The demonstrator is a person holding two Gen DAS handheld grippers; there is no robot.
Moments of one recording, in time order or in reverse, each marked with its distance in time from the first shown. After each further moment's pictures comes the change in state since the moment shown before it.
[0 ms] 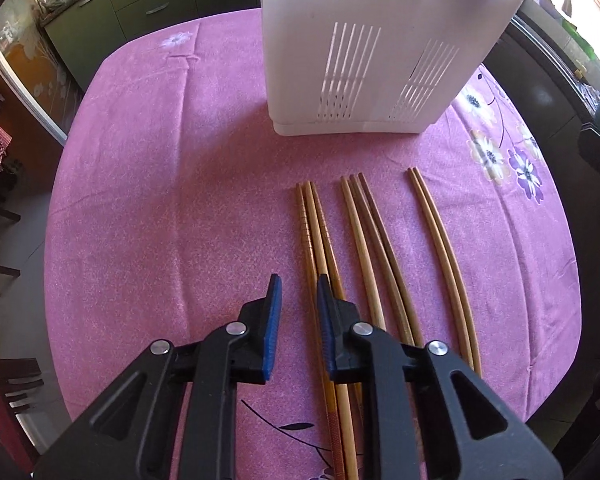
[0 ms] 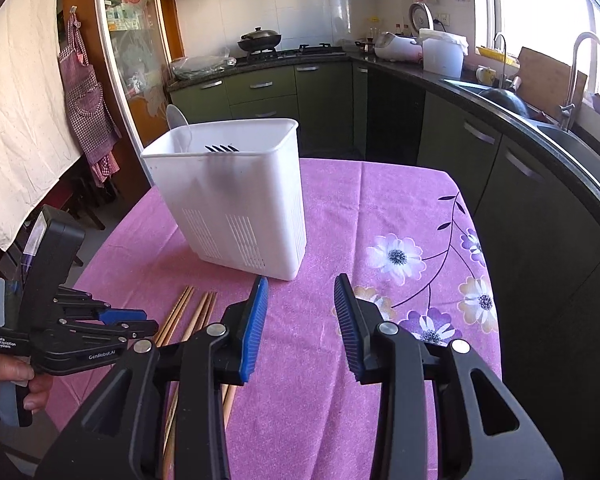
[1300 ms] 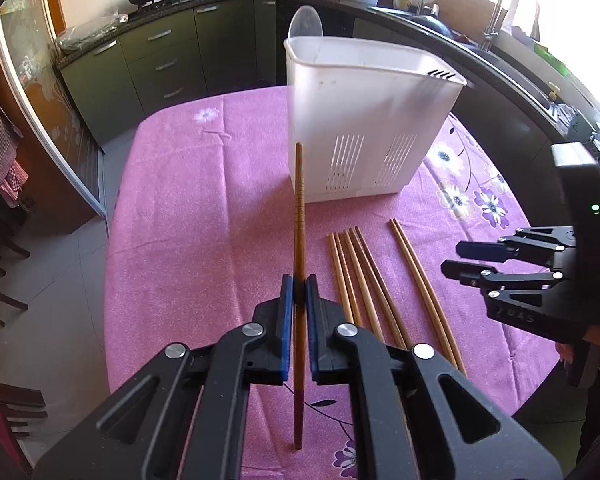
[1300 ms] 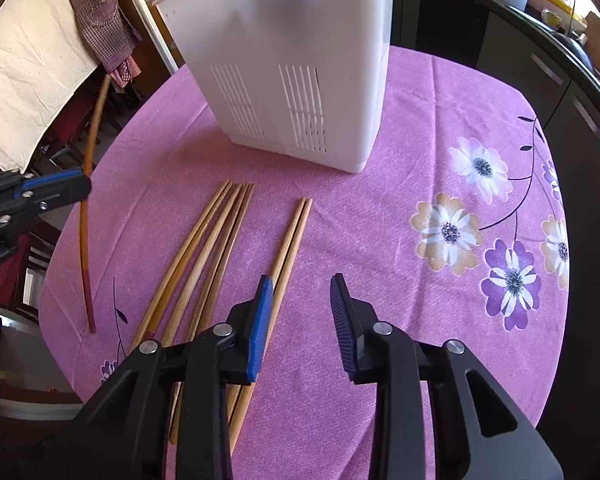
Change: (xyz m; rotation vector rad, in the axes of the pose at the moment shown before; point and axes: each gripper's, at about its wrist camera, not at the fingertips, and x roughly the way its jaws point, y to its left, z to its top) left arm -0.089 0.024 -0.015 0.036 -0.231 0.000; right arm 0.080 0.028 -0.021 -0.082 0.436 0.119
